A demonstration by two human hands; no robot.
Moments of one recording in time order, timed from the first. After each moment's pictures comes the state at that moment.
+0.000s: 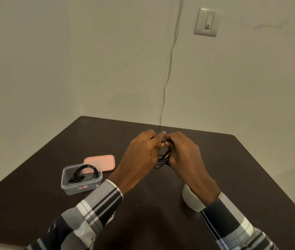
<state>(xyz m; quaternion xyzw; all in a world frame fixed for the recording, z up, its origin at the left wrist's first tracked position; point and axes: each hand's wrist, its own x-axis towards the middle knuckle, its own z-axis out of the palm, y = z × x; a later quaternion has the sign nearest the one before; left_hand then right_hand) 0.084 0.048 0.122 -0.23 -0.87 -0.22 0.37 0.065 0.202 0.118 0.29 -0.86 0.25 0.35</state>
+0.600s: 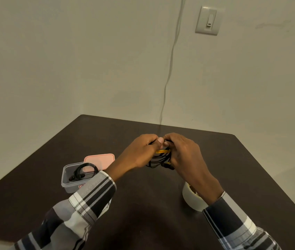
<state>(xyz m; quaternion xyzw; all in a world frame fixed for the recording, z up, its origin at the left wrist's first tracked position) 0.082 0.040 0.136 -0.17 -0.86 -0.47 0.08 0.070 0.205 0.122 0.33 -0.85 0.27 0.32</state>
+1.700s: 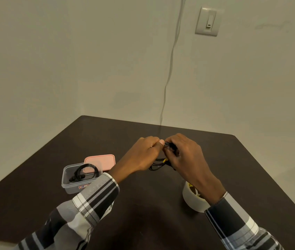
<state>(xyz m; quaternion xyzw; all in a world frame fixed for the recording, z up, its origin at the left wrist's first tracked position) 0.083 0.045 0.136 -0.17 -0.89 -0.41 0.09 0.065 0.210 0.119 0.32 -0.86 0.24 0.33</state>
